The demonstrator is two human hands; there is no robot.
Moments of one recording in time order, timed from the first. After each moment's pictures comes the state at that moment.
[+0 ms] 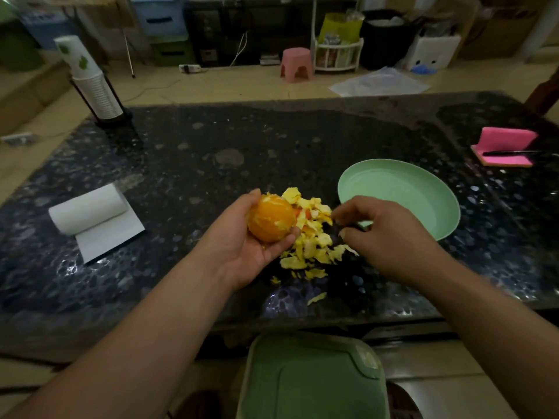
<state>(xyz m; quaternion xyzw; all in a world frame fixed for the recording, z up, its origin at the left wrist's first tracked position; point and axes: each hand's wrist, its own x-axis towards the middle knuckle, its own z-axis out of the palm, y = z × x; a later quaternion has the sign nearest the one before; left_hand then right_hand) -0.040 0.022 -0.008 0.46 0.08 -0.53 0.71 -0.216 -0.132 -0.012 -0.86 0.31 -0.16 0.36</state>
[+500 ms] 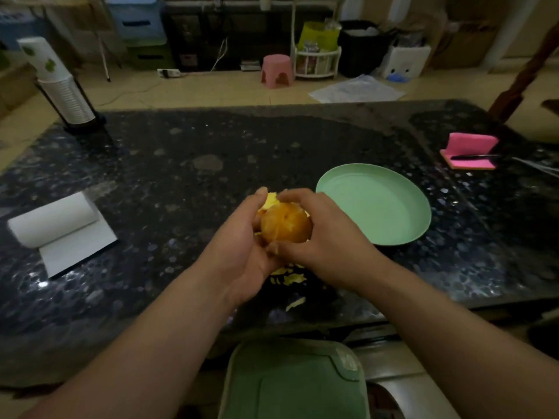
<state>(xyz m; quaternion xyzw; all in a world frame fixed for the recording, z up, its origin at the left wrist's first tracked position) -0.070 0.011 0.001 0.48 -0.04 -0.56 0.67 -0.186 -0.103 -0.010 -0.88 0.25 -0.16 0.36</state>
